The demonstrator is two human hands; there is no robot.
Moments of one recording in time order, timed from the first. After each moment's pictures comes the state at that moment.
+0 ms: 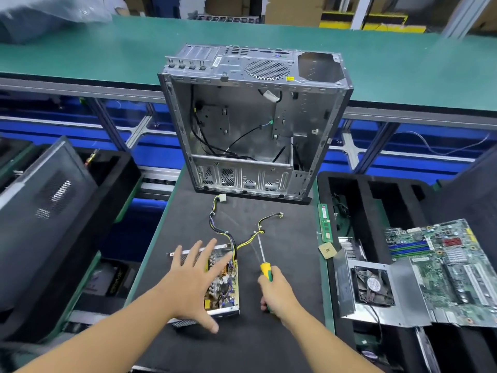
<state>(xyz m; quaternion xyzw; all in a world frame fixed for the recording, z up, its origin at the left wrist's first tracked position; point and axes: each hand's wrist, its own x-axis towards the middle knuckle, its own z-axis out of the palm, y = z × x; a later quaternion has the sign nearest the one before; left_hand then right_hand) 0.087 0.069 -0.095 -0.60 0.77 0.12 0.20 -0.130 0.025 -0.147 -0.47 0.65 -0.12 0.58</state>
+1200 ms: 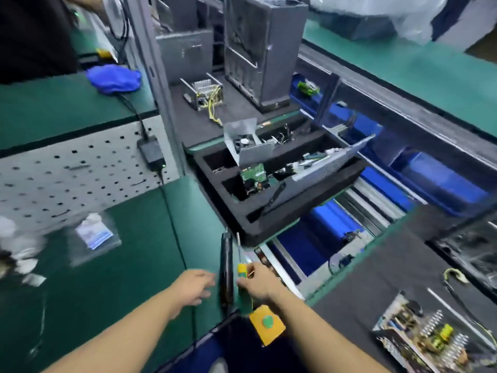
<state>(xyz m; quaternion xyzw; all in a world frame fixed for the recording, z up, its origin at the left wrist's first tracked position) 0.333 0.430 -0.131 -0.78 -0.05 0.47 -0.42 0.258 0.254 -0.124 -0.81 0.29 0.23 0.45</state>
